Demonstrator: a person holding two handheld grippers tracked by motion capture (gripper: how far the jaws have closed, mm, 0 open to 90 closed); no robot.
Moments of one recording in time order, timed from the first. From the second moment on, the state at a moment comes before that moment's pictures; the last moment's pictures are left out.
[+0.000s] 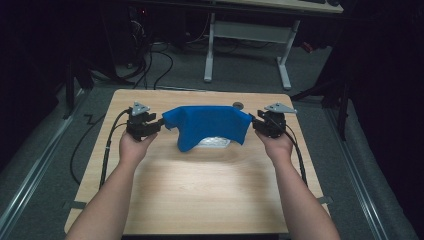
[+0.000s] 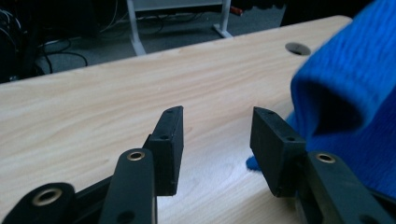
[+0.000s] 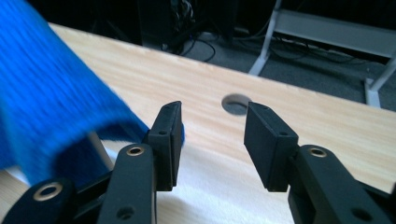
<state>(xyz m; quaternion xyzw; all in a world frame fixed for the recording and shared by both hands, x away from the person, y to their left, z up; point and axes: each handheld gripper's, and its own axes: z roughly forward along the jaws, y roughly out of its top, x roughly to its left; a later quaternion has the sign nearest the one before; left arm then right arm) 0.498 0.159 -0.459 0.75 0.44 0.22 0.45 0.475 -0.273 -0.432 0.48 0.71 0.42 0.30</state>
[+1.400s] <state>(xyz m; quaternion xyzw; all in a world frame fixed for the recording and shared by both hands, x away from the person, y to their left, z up) 0.290 0.144 -0.527 0.79 0.39 0.14 0.45 0.287 -0.256 -0.504 0.45 0.75 0.41 0.26</state>
